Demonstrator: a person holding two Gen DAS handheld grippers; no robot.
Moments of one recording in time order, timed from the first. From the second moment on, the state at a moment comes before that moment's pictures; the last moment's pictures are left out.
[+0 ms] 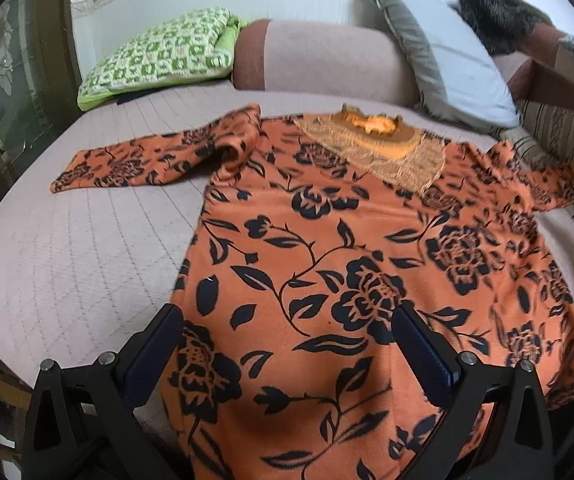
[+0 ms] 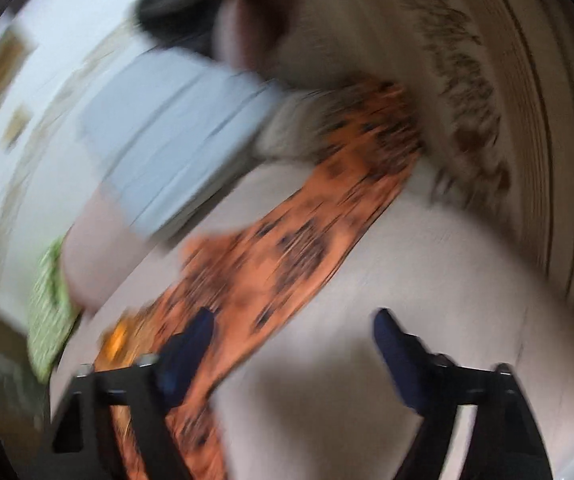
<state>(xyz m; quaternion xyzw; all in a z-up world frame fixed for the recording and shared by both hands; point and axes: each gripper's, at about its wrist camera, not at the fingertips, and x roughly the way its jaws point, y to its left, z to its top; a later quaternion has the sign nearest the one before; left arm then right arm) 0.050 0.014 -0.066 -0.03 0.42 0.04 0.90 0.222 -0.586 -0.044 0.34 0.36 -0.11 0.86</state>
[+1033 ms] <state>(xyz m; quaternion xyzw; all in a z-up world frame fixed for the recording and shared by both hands) 0.058 0.049 -0.069 -0.09 0.40 0.04 0.91 0.318 -0.107 -0.044 -0.03 0.46 0.21 0.86</state>
